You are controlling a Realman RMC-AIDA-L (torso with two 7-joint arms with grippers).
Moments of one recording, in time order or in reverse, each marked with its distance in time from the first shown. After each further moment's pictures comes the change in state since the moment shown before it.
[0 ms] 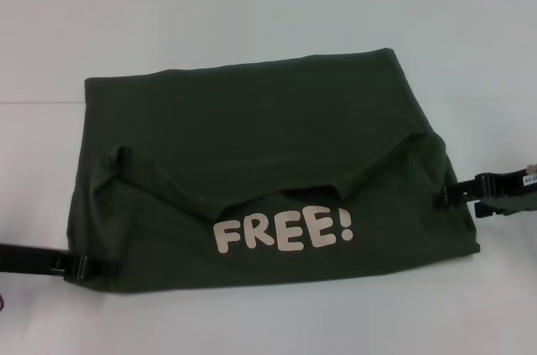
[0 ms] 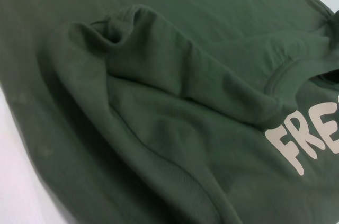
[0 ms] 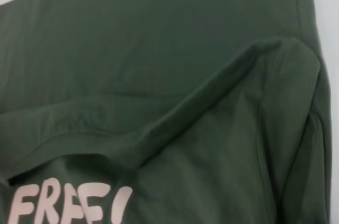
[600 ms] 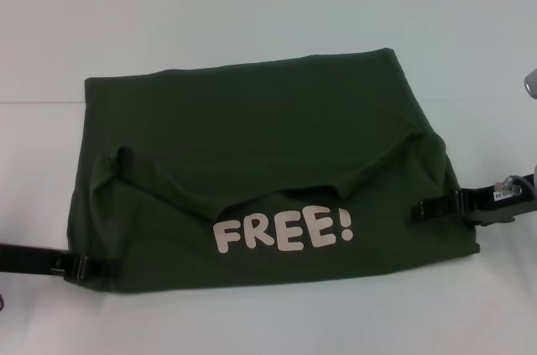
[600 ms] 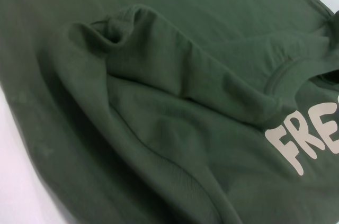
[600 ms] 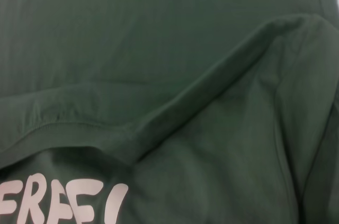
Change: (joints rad) left arm 0.000 0.000 0.000 0.001 0.000 0.002 -0.003; right arm 0.010 0.044 -0.049 0.067 -0.002 0.123 -0.014
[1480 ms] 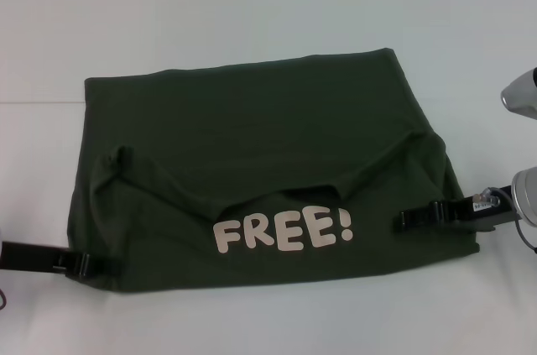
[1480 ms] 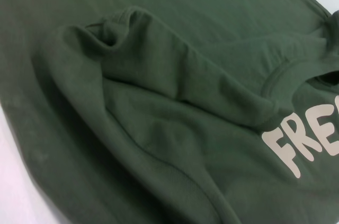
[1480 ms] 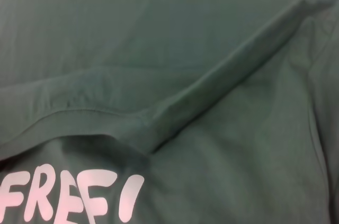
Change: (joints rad) left arm -0.006 -0.001 0.000 -0.001 0.000 0.001 -0.002; right arm 0.005 0.036 -0.020 0.027 0.005 0.049 -0.012
